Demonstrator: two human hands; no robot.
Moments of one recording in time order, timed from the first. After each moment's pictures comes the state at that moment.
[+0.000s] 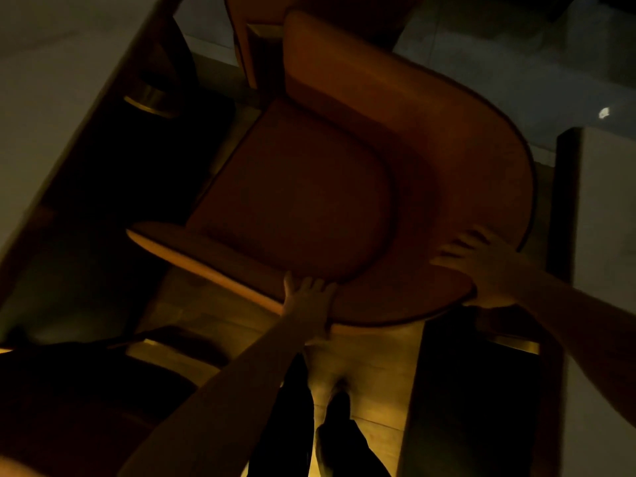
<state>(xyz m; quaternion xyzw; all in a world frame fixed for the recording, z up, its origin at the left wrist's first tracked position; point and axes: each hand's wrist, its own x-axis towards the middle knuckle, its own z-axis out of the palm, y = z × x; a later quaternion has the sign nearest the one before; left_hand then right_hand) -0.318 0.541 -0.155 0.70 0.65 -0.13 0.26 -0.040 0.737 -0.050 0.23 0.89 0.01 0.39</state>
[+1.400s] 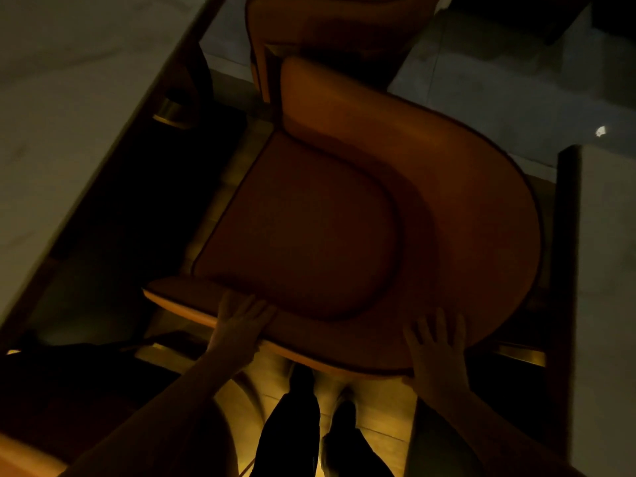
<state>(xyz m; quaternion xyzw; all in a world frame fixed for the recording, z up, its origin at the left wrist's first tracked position) -0.440 0.439 -0.155 0.68 0.69 -0.14 0.21 -0.083 0.545 -0.102 0.44 0.82 -0.04 0.37</state>
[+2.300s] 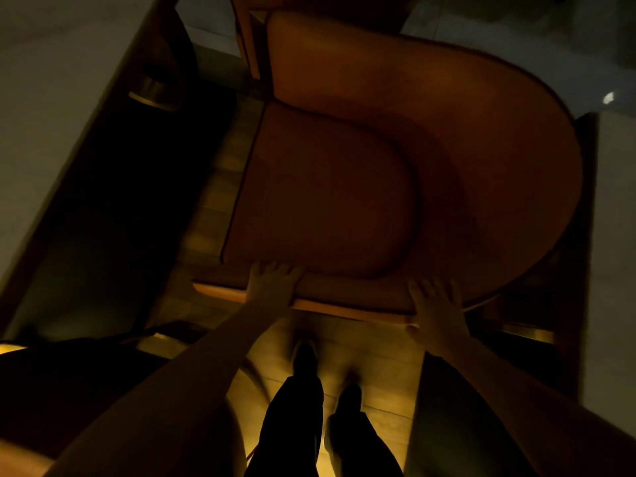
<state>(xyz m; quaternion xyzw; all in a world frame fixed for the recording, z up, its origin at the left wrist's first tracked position) -0.404 0.527 -0.156 0.67 0.68 -0.17 0.23 -0.090 0.599 -0.125 0.46 0.83 -0.06 0.32</state>
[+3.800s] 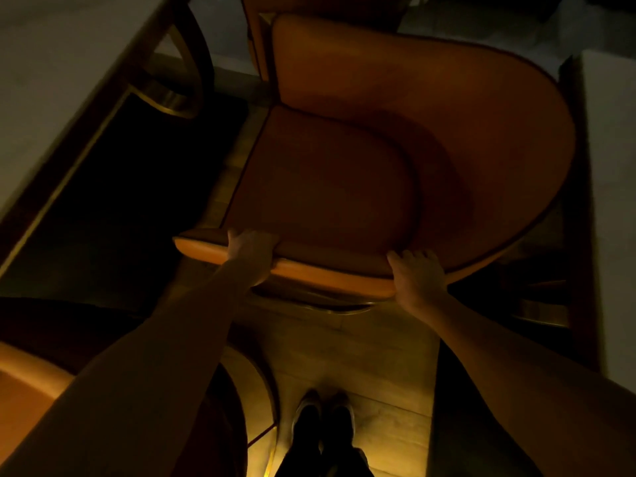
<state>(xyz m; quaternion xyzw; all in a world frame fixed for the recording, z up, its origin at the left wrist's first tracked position) -0.388 0.441 -0.158 0.61 0.77 -0.14 0.16 -0.099 0.501 -0.144 0.48 0.86 -0.03 0.18</state>
